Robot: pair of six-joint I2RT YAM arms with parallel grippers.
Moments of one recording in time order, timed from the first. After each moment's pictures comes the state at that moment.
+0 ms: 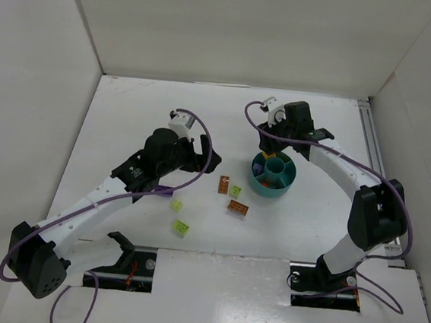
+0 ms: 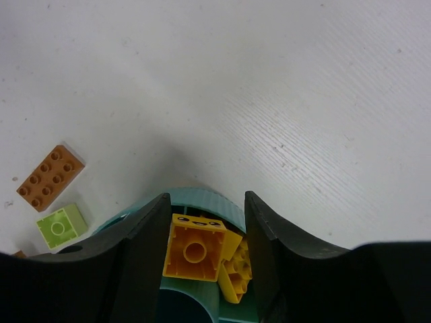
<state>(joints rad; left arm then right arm) -0.63 1.04 0.83 -0.20 0.05 -0.52 0.39 1.64 1.26 -0.37 -0.23 -0.21</state>
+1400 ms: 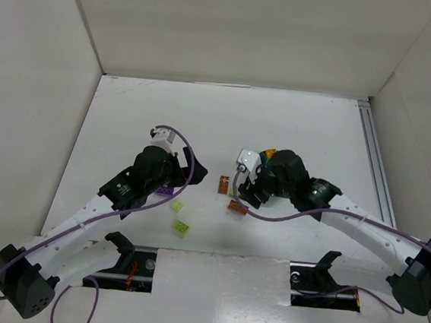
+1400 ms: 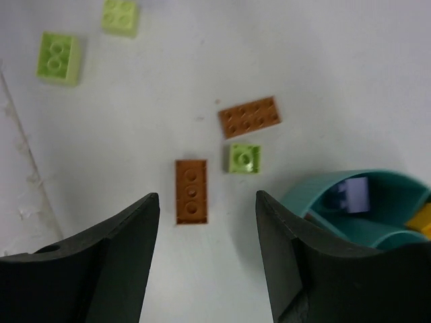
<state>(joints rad) -0.63 0.86 0.68 -0.32 -0.04 -0.71 0.79 1.15 0.90 -0.35 -0.26 -0.32</state>
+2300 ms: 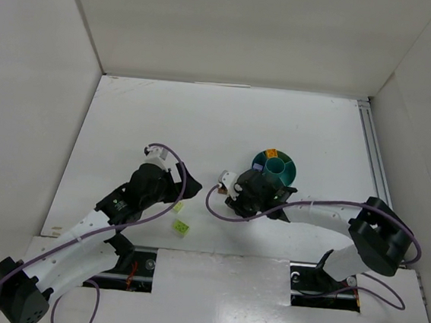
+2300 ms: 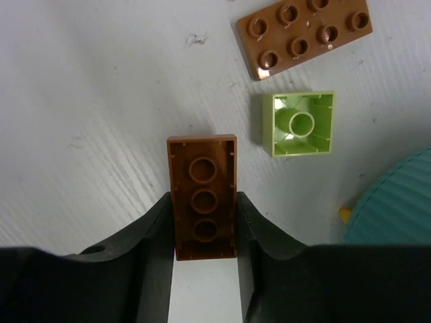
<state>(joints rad) -0.63 0.71 0.47 -0.30 -0.03 -0.82 0.92 1.49 0.75 -0.20 -0.03 -0.20</state>
